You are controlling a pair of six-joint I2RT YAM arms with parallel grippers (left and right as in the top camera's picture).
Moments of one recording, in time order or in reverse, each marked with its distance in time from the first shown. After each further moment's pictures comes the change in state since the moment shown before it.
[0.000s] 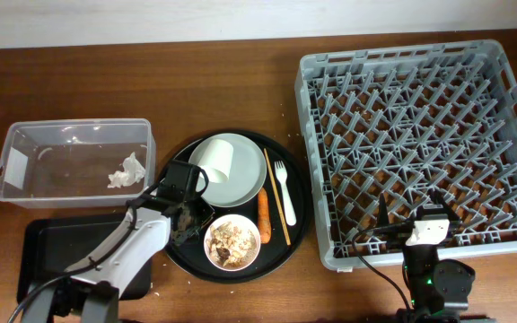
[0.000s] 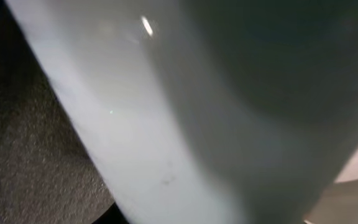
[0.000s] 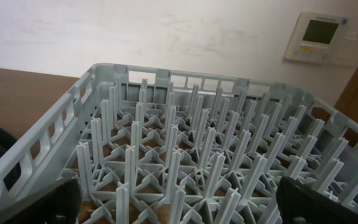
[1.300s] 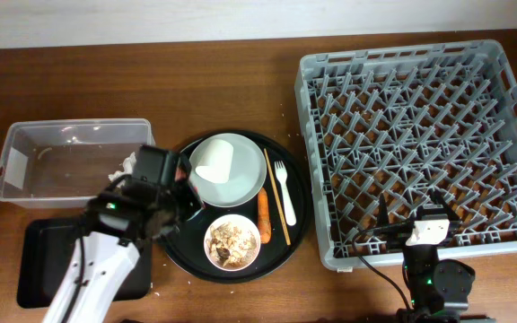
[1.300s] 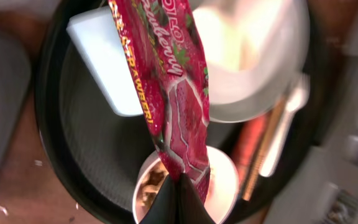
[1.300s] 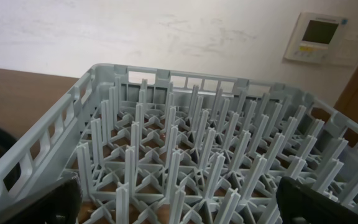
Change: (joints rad) left arm 0.000 -0.315 0.311 -0.476 0.012 0.214; right arm 0.000 0.000 0.000 0.000 0.000 0.000
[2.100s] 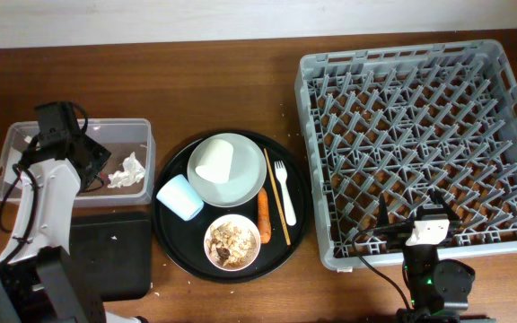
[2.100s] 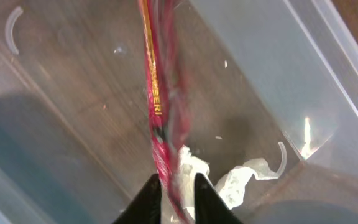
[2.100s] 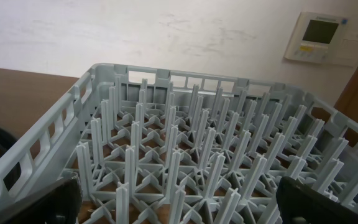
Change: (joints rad) left arm 0.568 0.458 0.160 0.306 -0.204 0.164; right arm 0.000 0.000 0.000 0.000 0.000 0.001
